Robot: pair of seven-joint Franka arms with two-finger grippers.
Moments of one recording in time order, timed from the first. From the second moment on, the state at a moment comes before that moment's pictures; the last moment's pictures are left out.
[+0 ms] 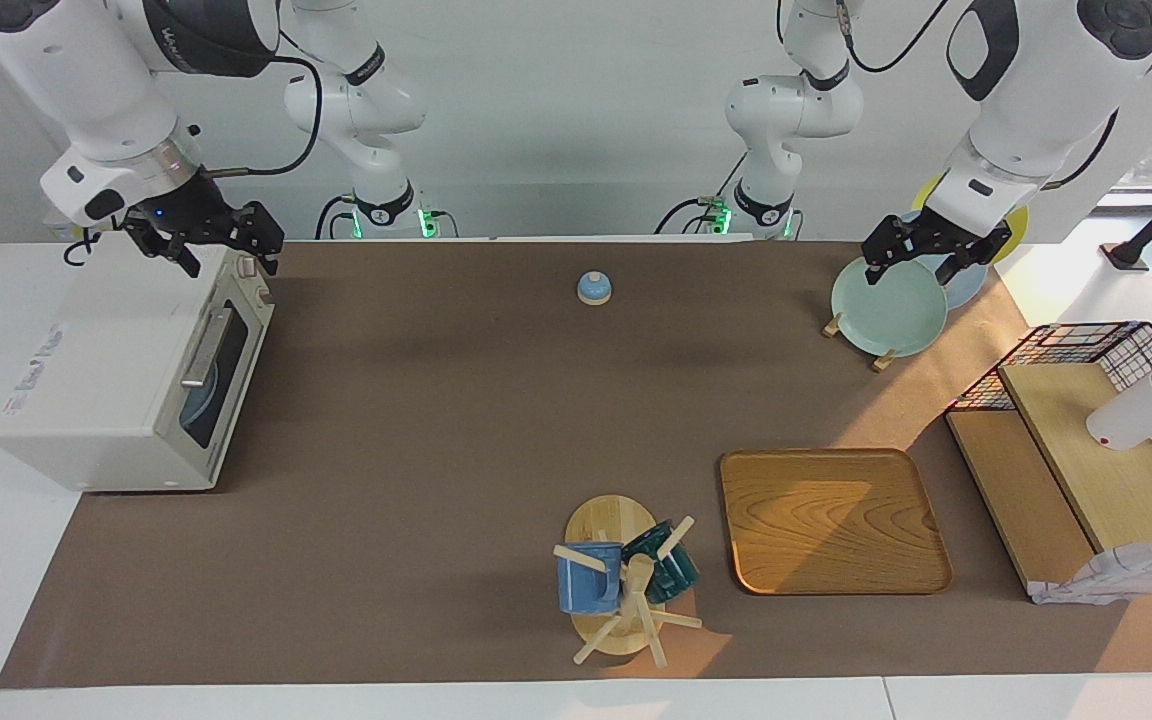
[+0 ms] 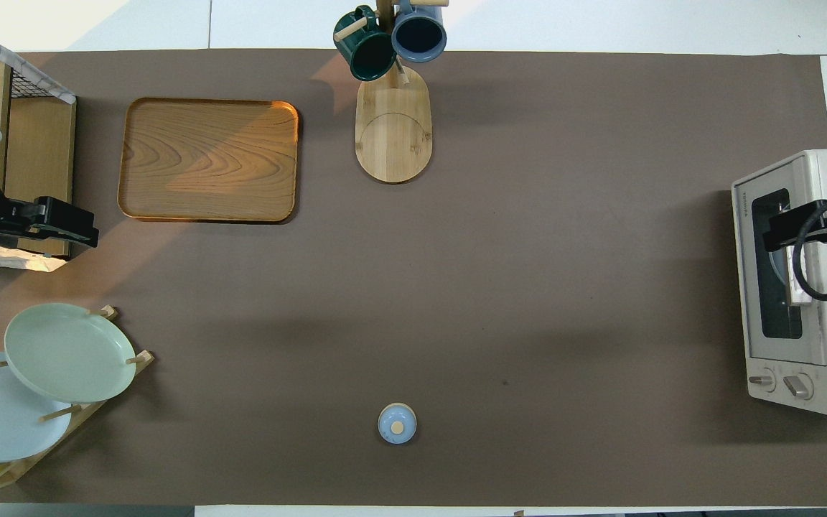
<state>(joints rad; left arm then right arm) -0.12 -0.01 0.01 -1.63 -0.02 1.54 -0.03 0.01 -0.01 -0.07 -1.61 0.00 1.49 -0.07</state>
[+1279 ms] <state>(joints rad) -0.12 -0.01 0.01 -1.63 -0.02 1.54 -0.03 -0.01 -0.07 -0.08 -1.90 -0.12 1.80 -0.11</state>
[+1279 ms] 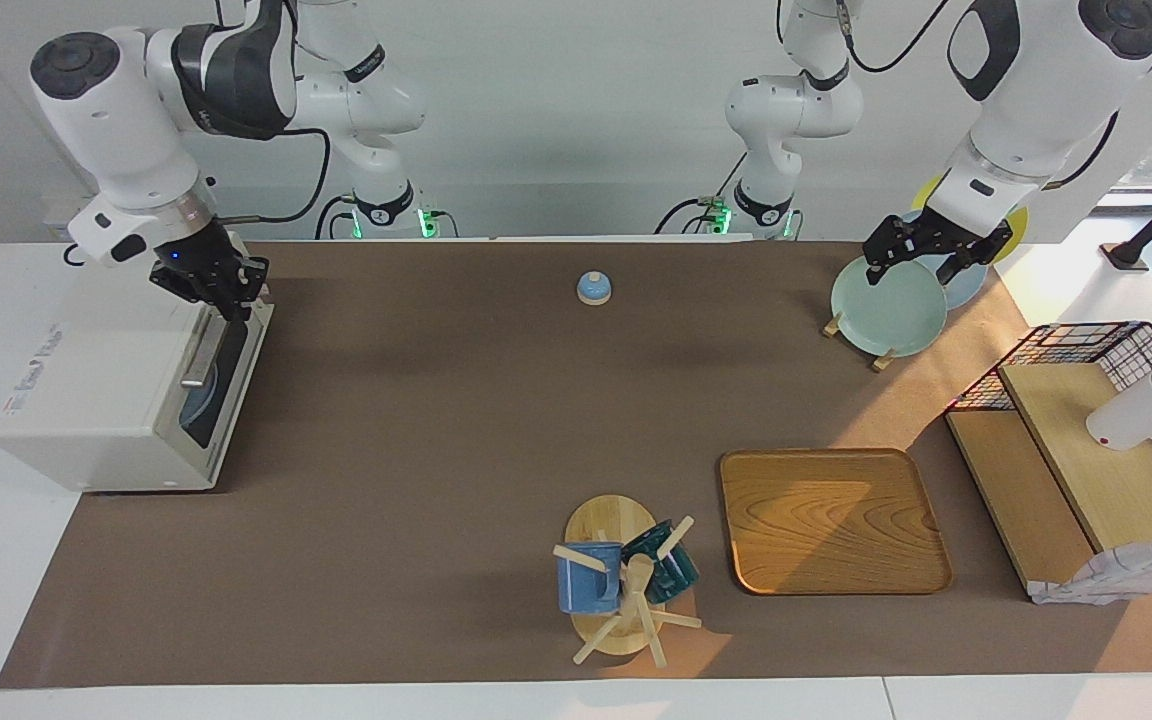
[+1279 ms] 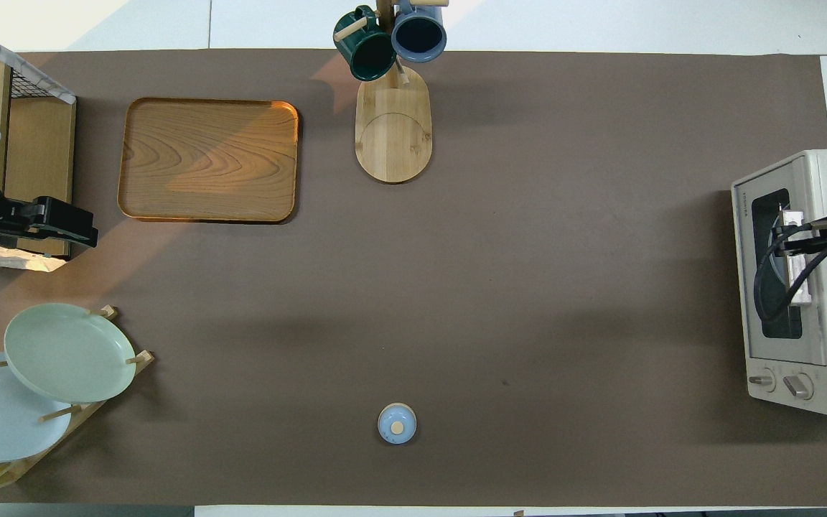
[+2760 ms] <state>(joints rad) -0.11 -0.01 0.02 -1.63 -0.02 1.54 -0.03 0.04 -0.05 -0.07 -2.09 -0.24 1.98 -0.06</state>
